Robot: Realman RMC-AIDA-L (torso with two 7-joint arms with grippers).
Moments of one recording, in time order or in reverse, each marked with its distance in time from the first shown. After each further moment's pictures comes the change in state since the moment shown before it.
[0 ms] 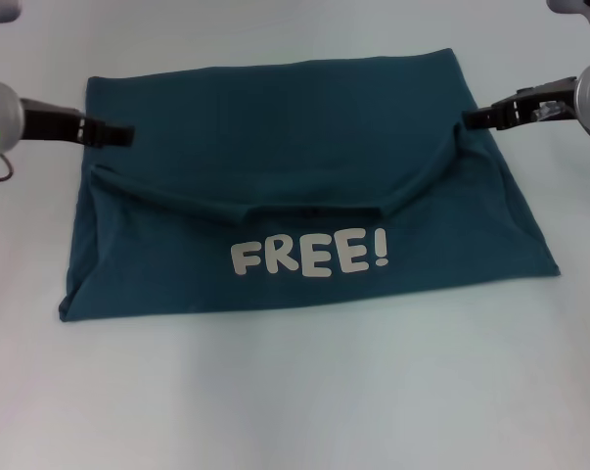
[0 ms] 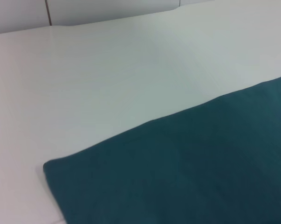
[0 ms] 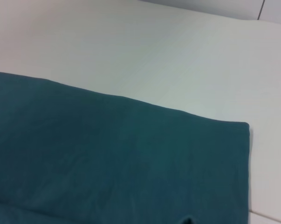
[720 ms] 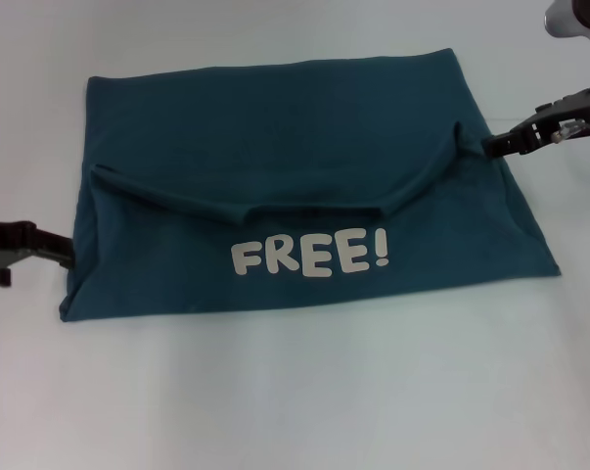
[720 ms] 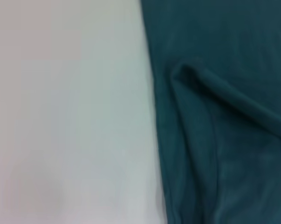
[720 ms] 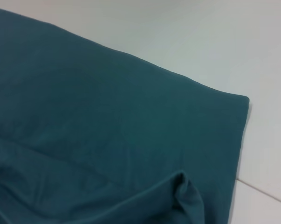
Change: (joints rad) left arm 0.065 0.028 -0.075 0.204 0.239 0.603 -0.583; right arm -0.036 0.003 -0.051 -0.124 -0.122 -0.141 -0.007
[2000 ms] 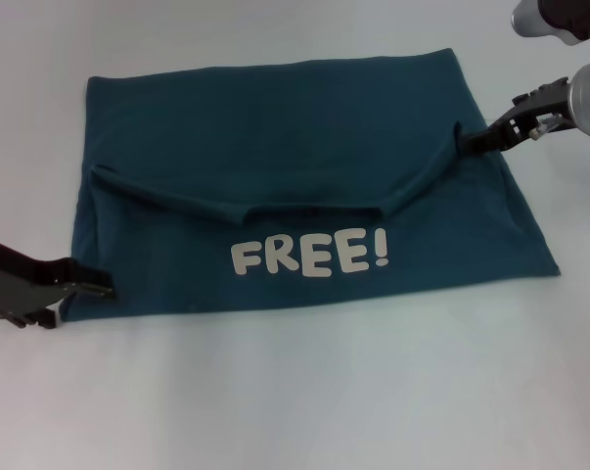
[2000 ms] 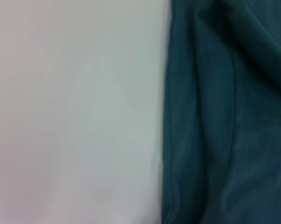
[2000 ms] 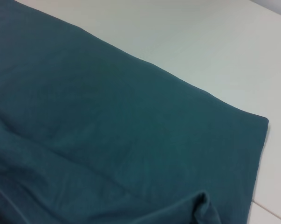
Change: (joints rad) left arm -0.031 -0.017 -0.043 -0.249 0.000 -0.148 -0.052; right arm 0.012 0.002 -0.083 -0.025 -0.001 -0.006 0.004
